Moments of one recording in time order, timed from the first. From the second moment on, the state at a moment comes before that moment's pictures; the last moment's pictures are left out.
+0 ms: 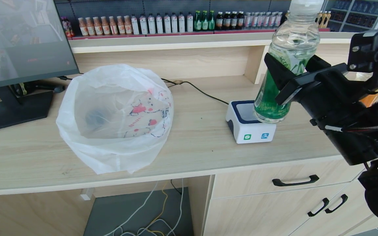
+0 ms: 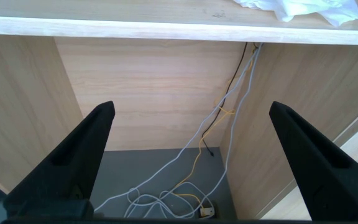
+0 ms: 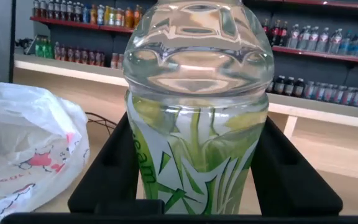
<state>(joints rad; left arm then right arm) 0.00 0.00 0.00 0.00 0.00 0.00 0.55 1.66 -0.73 -1.51 -0.11 -0.29</state>
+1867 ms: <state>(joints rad) 0.00 0.00 0.00 0.00 0.00 0.00 0.57 1.61 -0.72 -1.57 -0.28 -0.16</state>
